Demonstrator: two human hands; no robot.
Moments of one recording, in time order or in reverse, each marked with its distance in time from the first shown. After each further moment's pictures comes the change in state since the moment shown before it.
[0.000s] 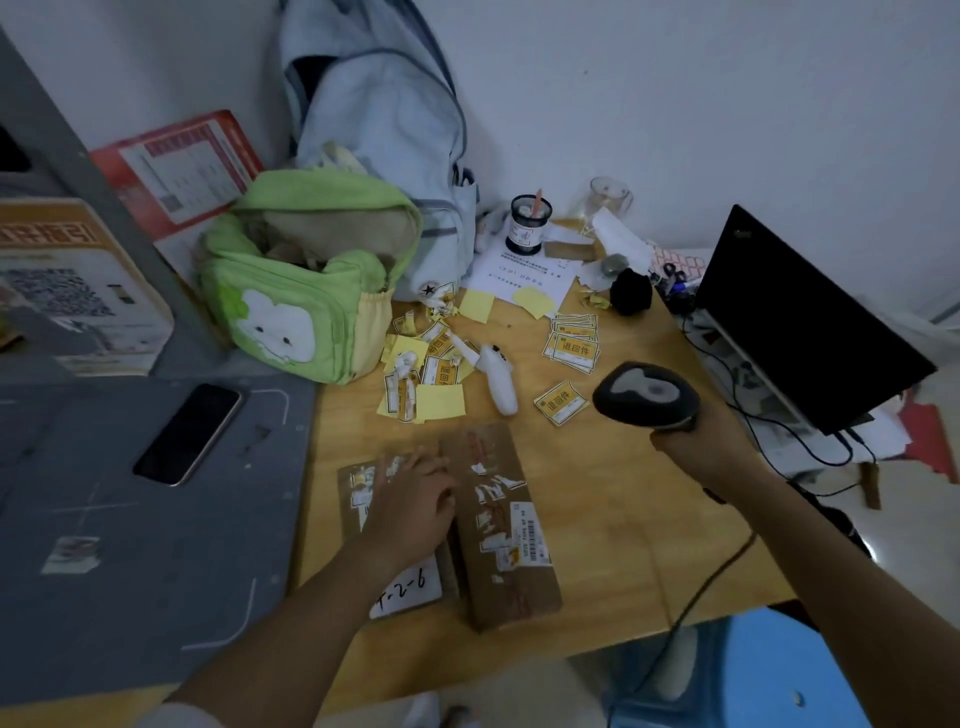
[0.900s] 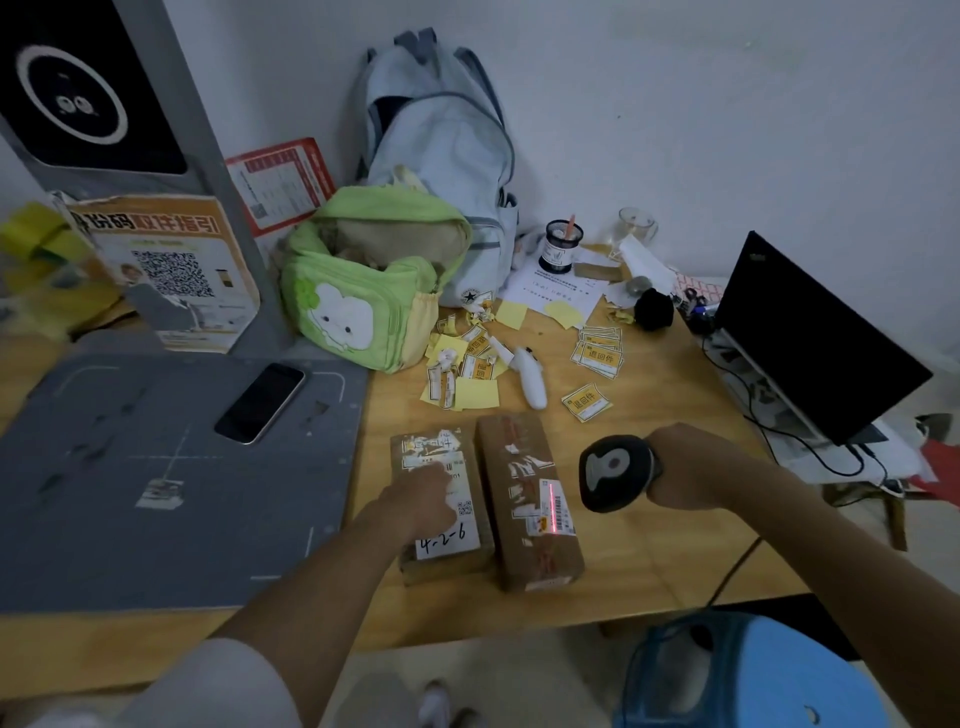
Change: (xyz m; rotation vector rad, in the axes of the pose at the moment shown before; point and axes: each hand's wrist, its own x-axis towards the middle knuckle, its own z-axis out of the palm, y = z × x) left_hand -0.053 -0.012 -0.026 -0.105 -0.323 -0.298; right_hand -0.077 -0.060 -0.003 -0.721 -0.440 -0.303
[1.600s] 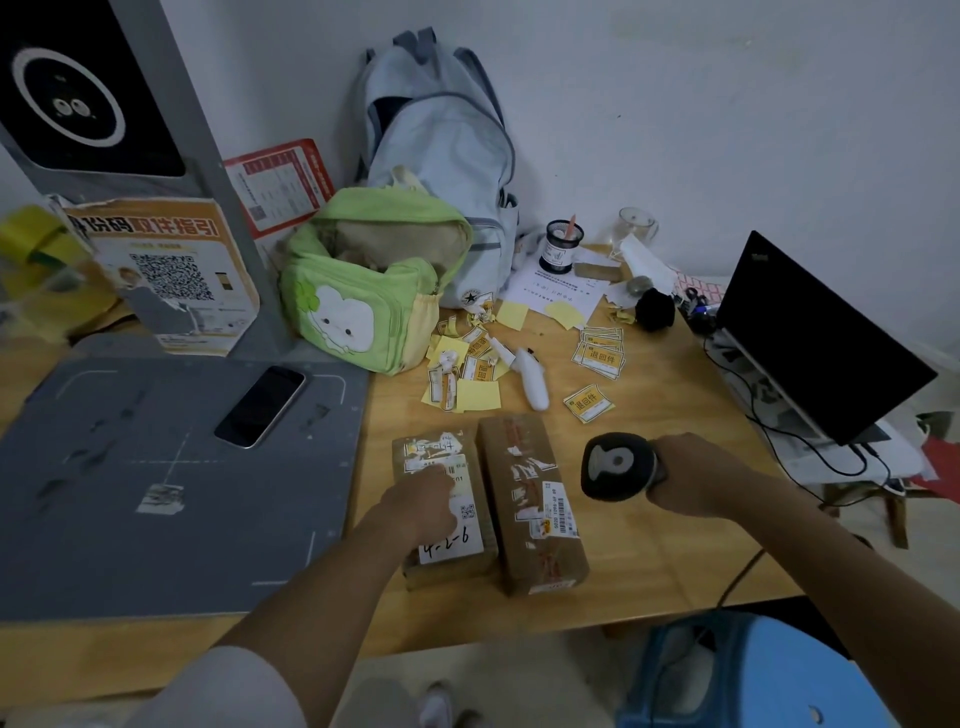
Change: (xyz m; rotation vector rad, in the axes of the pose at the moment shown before) left_hand 0.007 -0.006 0.002 0.122 0.017 0.051; right_hand 0.012 0.011 0.019 0.103 0.033 0.030
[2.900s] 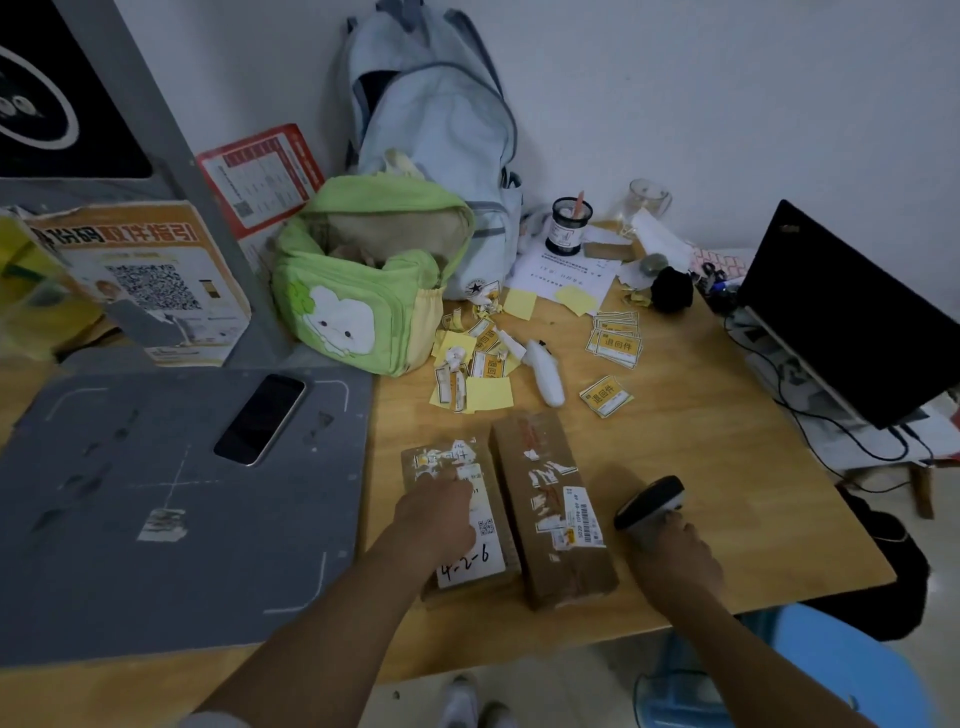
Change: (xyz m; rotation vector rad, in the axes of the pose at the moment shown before) left_hand 0.005 0.003 -0.007 0.115 0.055 0.043; right_hand 0.041 -0.001 0.167 0.335 0.176 0.617
